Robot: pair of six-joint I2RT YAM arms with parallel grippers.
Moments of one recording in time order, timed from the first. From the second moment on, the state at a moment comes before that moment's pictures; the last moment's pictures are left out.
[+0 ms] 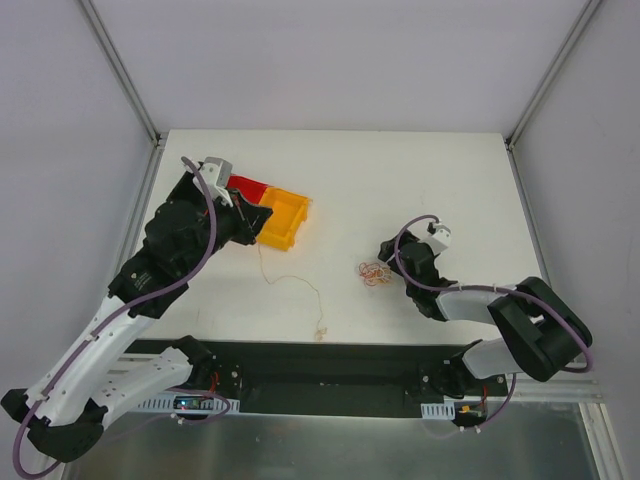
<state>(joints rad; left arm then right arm) -0.64 0.79 1.03 -0.42 -0.01 -0.43 0.60 1.40 0.35 0.54 0.49 0.89</state>
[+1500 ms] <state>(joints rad) -0.66 0.94 0.63 -0.36 0.11 -0.55 0.84 1.15 0.73 -0.13 0.22 0.49</state>
